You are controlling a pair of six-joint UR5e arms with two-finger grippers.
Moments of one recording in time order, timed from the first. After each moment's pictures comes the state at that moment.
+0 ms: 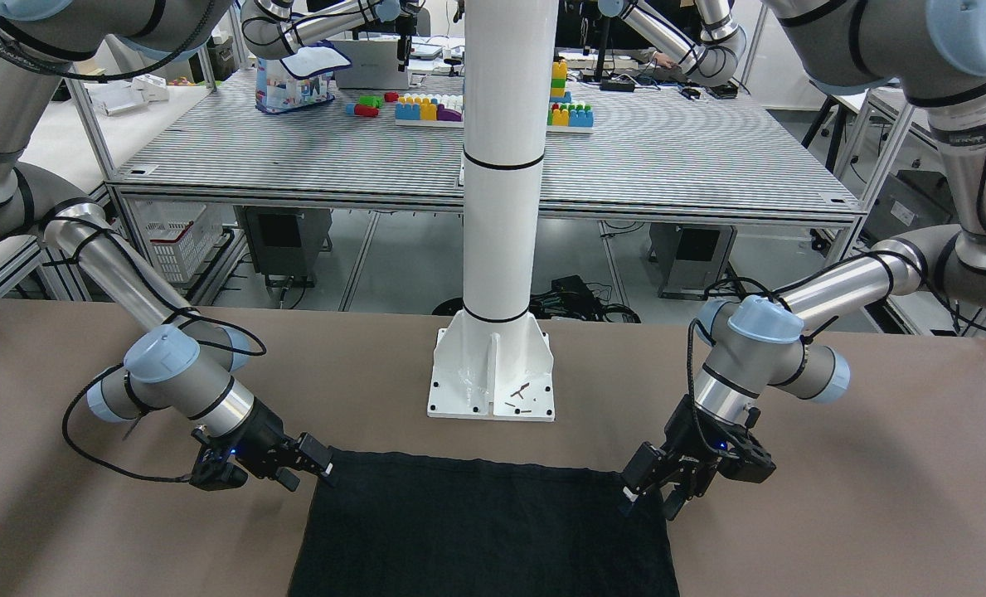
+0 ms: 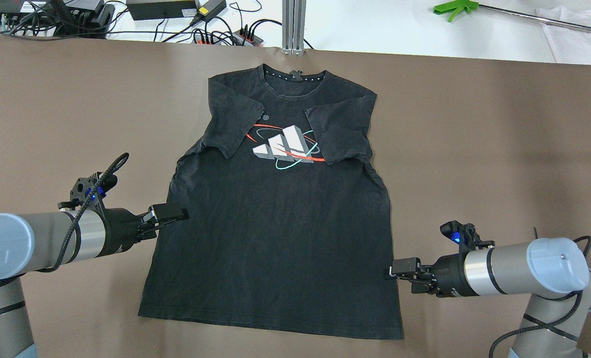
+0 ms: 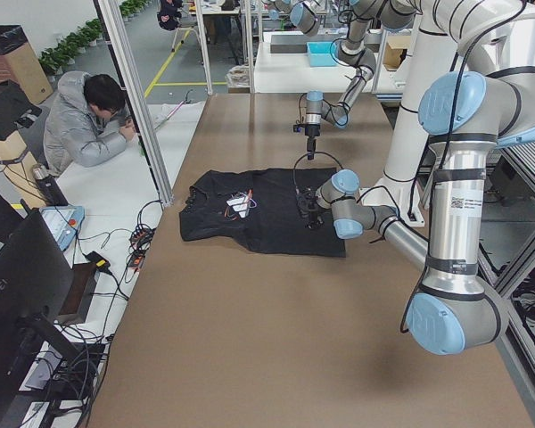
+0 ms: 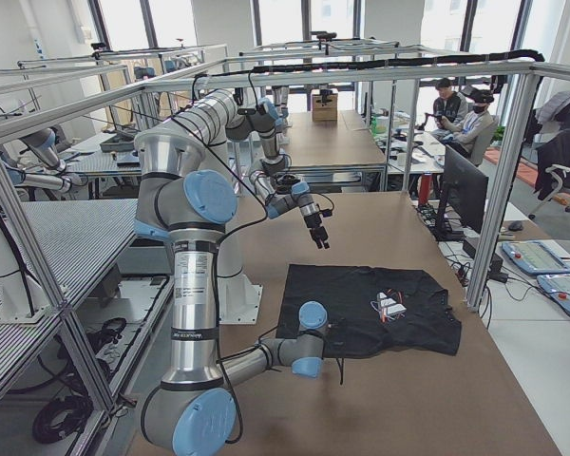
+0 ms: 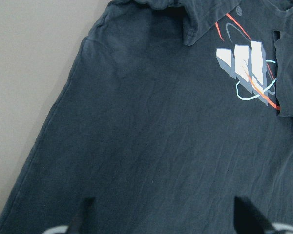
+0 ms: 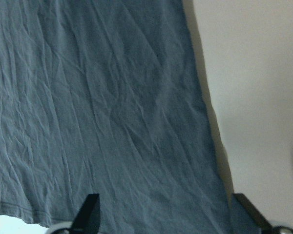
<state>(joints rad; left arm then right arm) -0.51 -1.69 -2.03 -2.26 -1.63 -1.74 0.54 -1.56 1.81 -0.51 2.04 1.67</state>
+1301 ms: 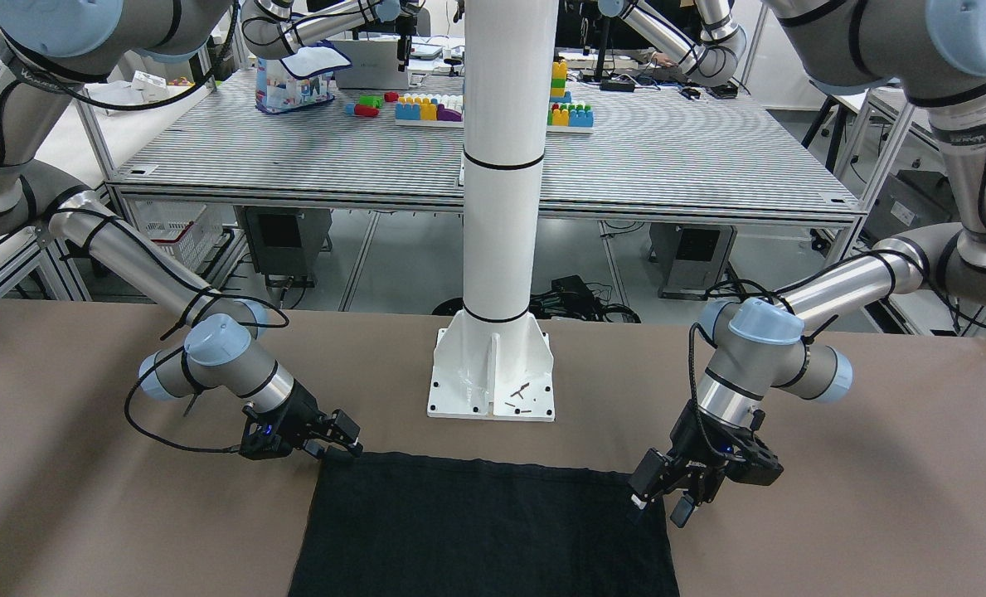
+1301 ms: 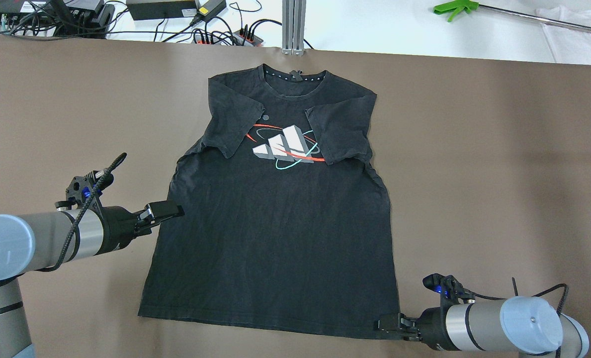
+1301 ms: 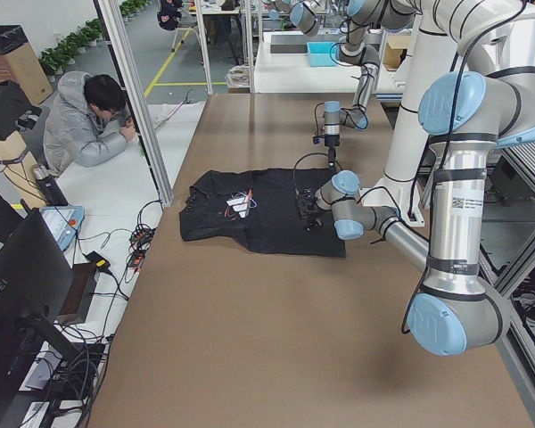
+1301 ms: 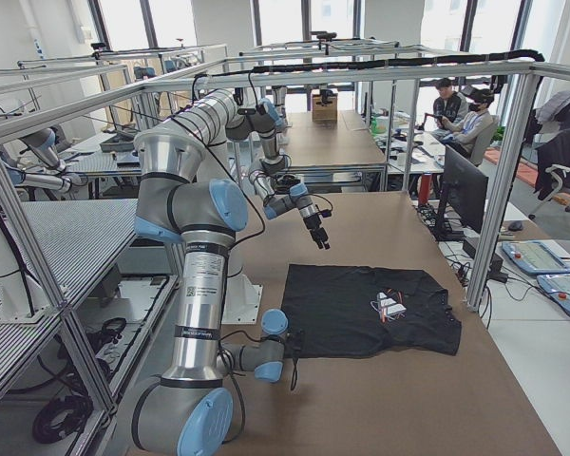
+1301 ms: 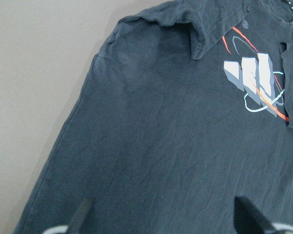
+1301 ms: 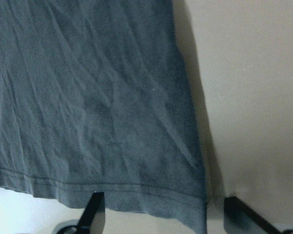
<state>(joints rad) -0.51 -1.68 -2.03 -2.25 -1.59 -1.73 0.31 -1.61 1.82 -0.52 1.87 1.68</state>
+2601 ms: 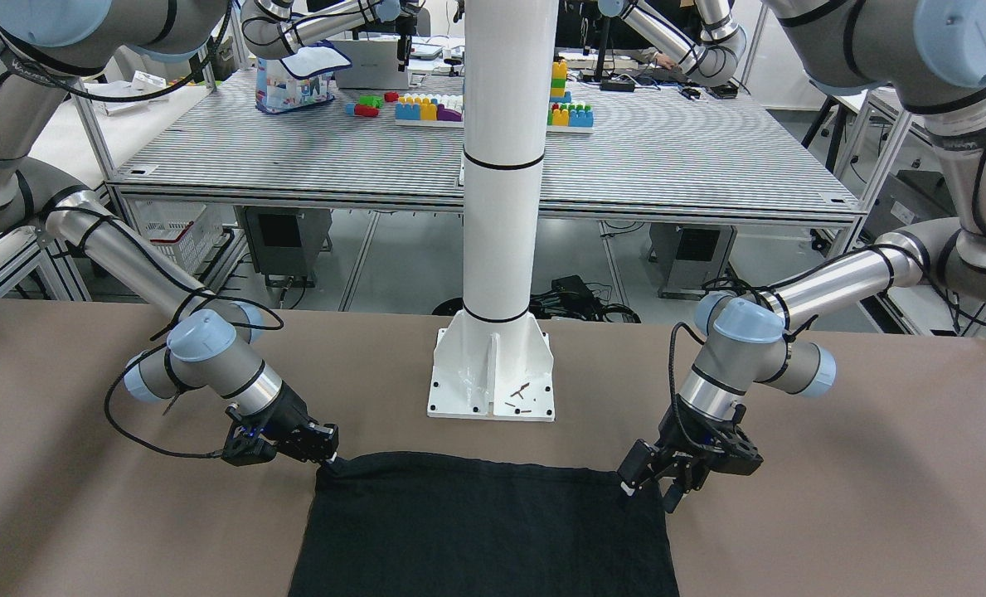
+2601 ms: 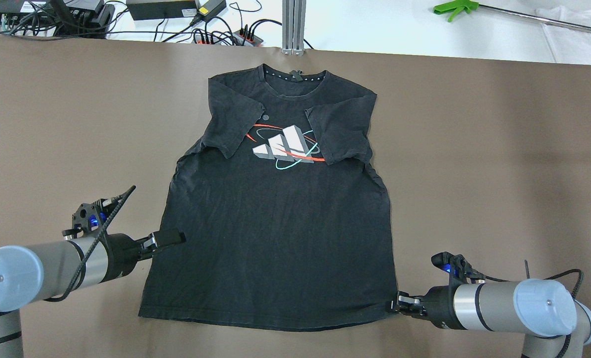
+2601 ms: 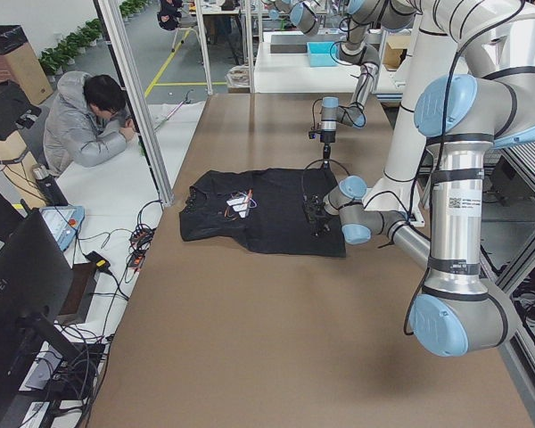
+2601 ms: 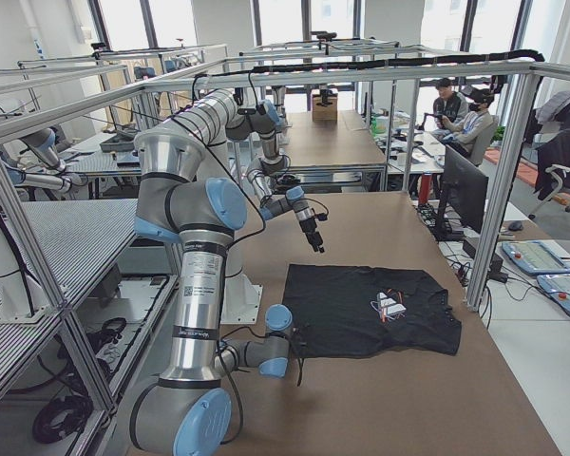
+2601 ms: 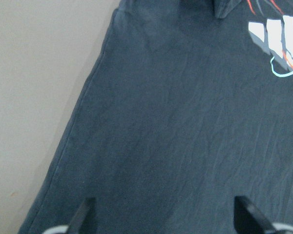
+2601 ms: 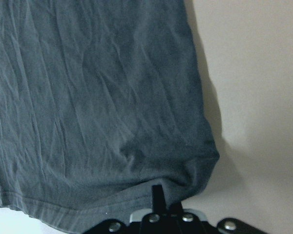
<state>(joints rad) -0.41 -1.64 -2.03 -2.26 -1.54 -1.73 0.39 -1.60 1.85 -0.52 1.86 1.68</state>
